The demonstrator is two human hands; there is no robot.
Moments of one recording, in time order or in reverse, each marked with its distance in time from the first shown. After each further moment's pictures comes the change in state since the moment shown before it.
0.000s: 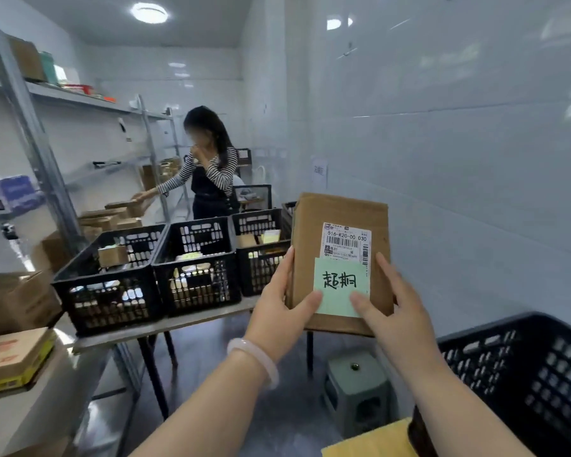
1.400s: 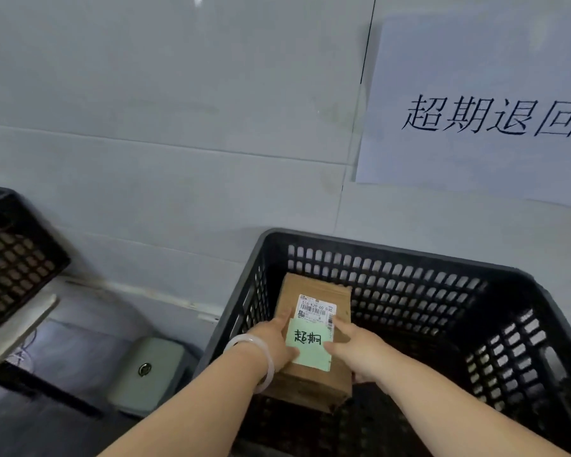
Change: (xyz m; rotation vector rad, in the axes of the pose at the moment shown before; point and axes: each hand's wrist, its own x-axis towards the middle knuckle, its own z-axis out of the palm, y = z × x) left_hand 0.101 -0.156 0.424 0.755 -1.453 -0.071; right_hand -0.038 0.276 -0.229 -0.215 0.303 1.315
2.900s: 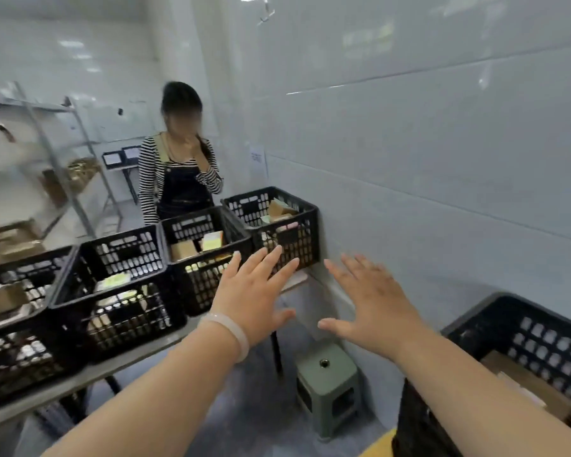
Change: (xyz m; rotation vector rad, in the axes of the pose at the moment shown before) left_hand -0.356 -0.140 -0.064 0.696 0.950 -0.418; right_hand -0.192 -0.190 0.144 -0.809 0.131 -1.484
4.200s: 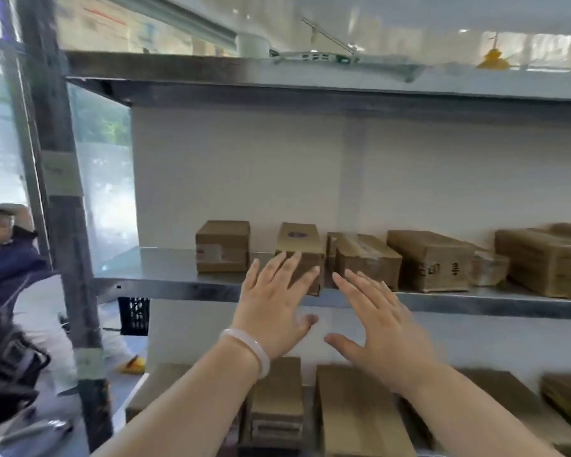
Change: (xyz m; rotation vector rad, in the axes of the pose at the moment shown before) left_hand -0.732 0.054 -0.346 0.891 -0.083 -1.831; right_hand -0.334 -0.704 -0.100 0.867 -0.033 -1.899
